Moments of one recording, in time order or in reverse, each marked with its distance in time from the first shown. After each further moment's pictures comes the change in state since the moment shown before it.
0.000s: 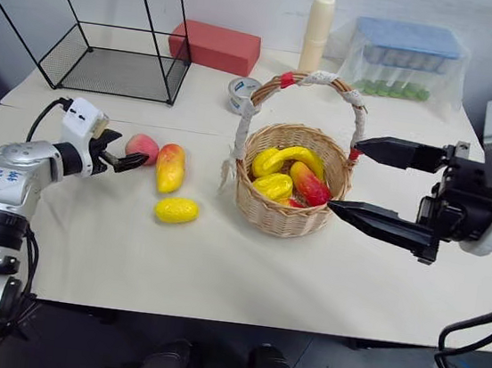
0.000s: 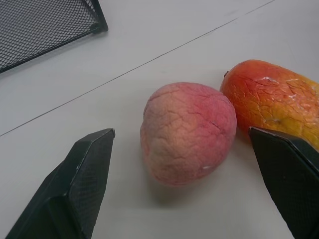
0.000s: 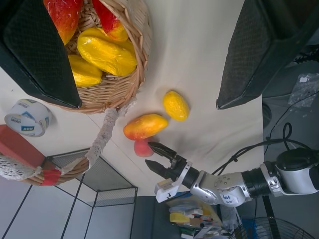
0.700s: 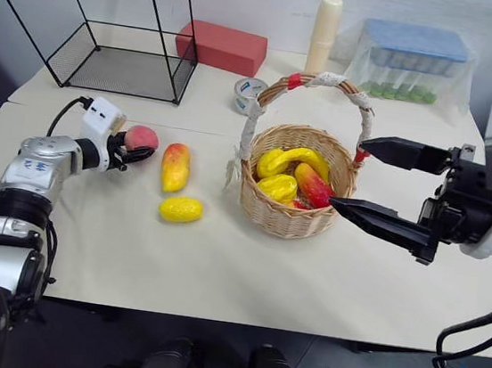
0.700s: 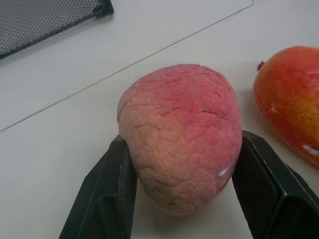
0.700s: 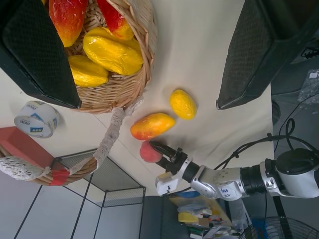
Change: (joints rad) left arm -0.078 0.004 -0.005 0.154 0.035 -0.114 -0.089; right arm 0.052 0.000 -0.032 -0.030 0.023 -0.001 -0.060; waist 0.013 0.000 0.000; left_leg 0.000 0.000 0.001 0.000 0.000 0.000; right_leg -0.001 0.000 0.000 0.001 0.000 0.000
